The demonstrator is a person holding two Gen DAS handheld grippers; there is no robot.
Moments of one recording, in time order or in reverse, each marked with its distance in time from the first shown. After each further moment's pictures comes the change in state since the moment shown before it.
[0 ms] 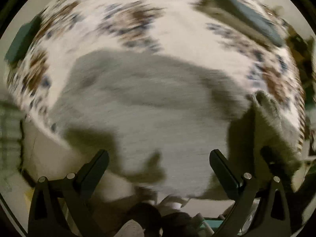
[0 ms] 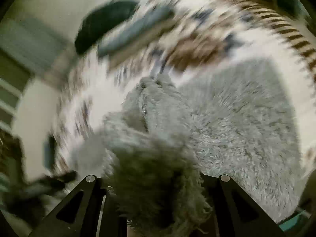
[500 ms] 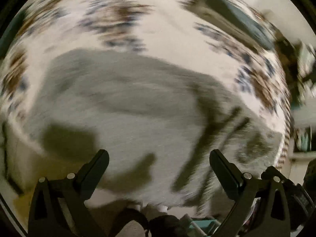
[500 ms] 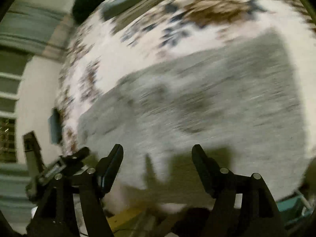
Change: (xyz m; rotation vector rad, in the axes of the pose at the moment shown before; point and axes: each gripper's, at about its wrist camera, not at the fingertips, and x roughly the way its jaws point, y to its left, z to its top) left arm 0.026 -0.034 0.019 0.079 -0.008 -0.176; right arm -0.022 -0.016 0.000 0.093 0.209 0.021
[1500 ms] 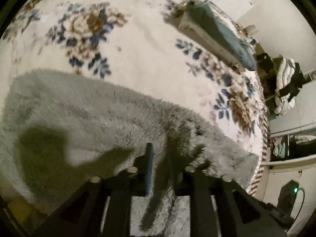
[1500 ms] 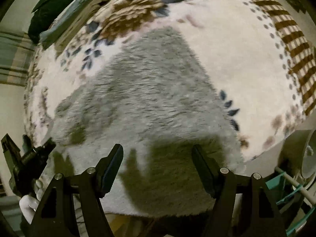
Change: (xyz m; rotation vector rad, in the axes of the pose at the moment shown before) left arm 0.006 0.024 0.036 -0.046 -0.087 -0.203; right arm -0.015 -0.079 0.048 0.154 0.039 -0.107
